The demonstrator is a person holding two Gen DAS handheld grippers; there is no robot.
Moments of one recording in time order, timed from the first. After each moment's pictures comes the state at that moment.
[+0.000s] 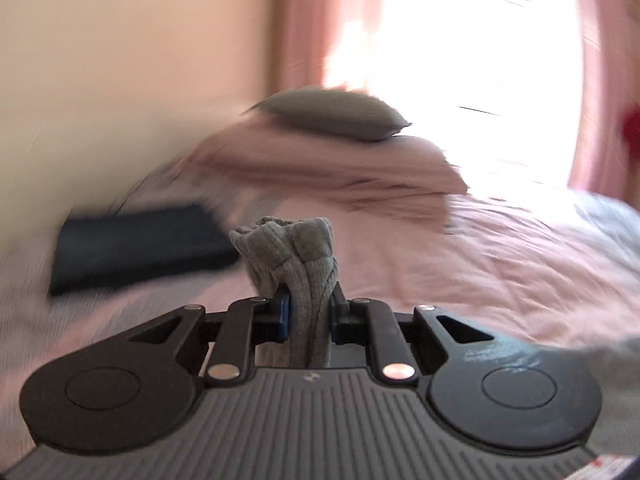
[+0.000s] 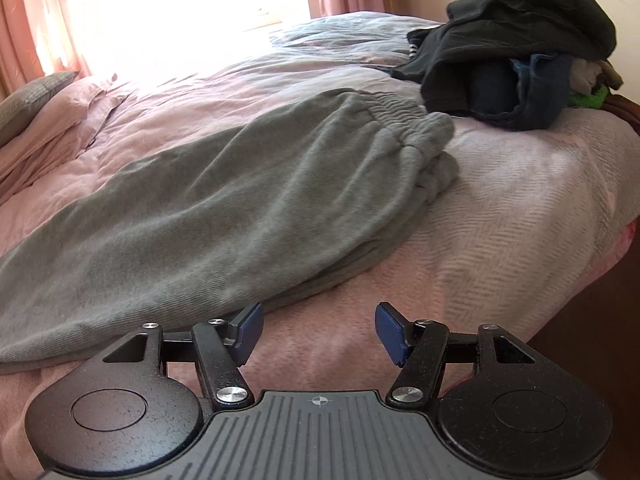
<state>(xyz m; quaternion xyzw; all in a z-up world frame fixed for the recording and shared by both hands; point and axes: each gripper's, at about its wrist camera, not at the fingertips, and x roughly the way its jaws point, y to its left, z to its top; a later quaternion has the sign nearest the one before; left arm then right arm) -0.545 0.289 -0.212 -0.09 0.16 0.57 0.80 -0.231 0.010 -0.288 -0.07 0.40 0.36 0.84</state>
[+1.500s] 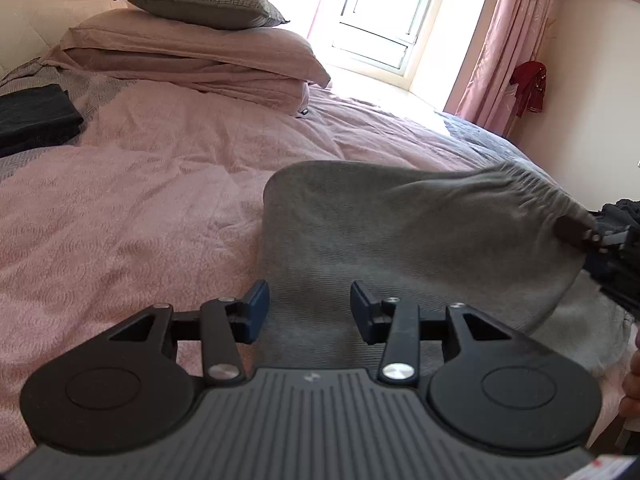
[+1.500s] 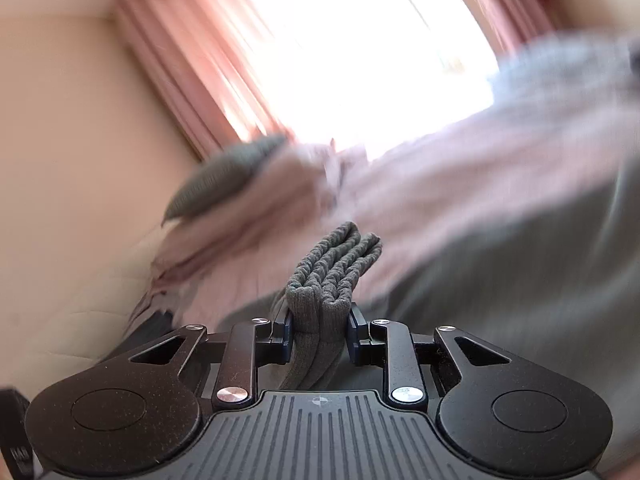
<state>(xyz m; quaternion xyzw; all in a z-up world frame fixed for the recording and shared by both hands) -0.513 0.251 -0.272 -0.25 0.22 0.39 0.86 -0.319 0.159 -0.250 0.10 0.28 0.62 0.72</state>
